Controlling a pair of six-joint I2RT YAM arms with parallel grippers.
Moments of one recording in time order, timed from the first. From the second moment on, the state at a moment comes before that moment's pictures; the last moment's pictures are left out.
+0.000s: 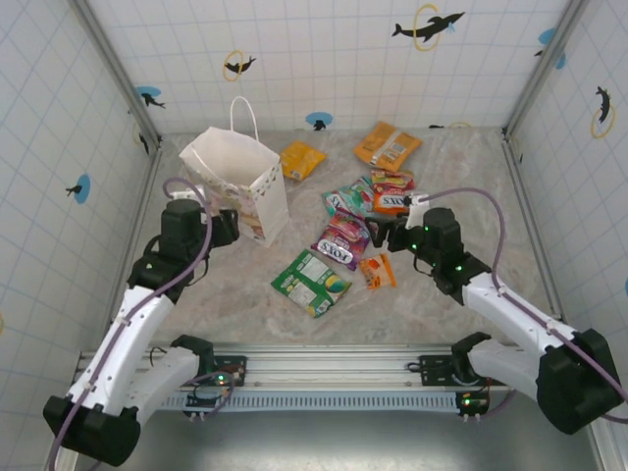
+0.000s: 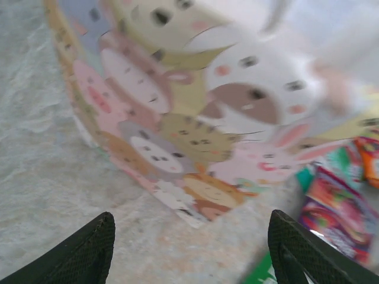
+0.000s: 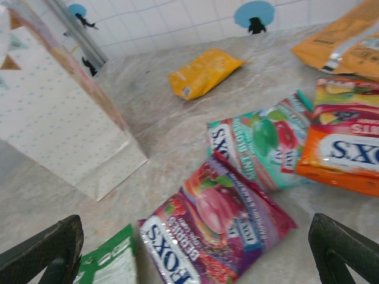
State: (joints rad) left arm -0.31 0.85 0.87 -0.59 -0.02 -0.40; right arm 0.52 1.06 0.55 0.13 -0.15 0.38
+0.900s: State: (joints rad) left arm -0.51 1.49 1.74 -0.85 0.00 -0.45; right arm 0.67 1.25 0.72 0.07 -0.15 0.47
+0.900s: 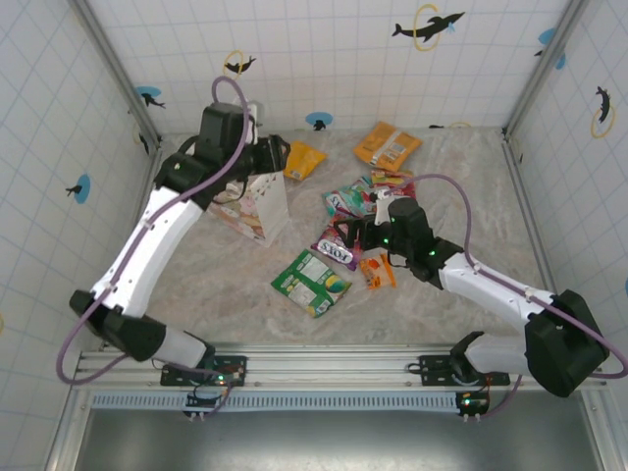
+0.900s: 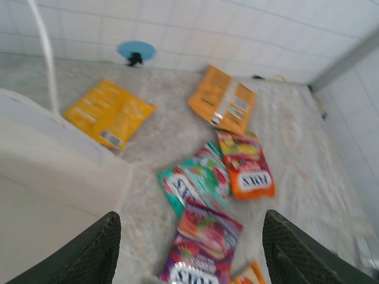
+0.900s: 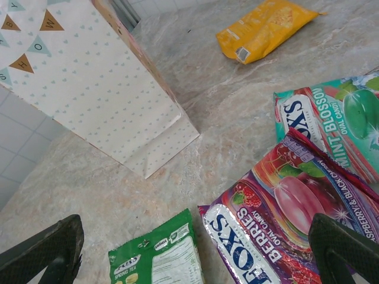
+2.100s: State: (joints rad) left arm -0.36 1.89 1.94 -0.89 -0.05 -0.65; right arm 0.63 1.26 0.69 0.05 -0.14 0.52
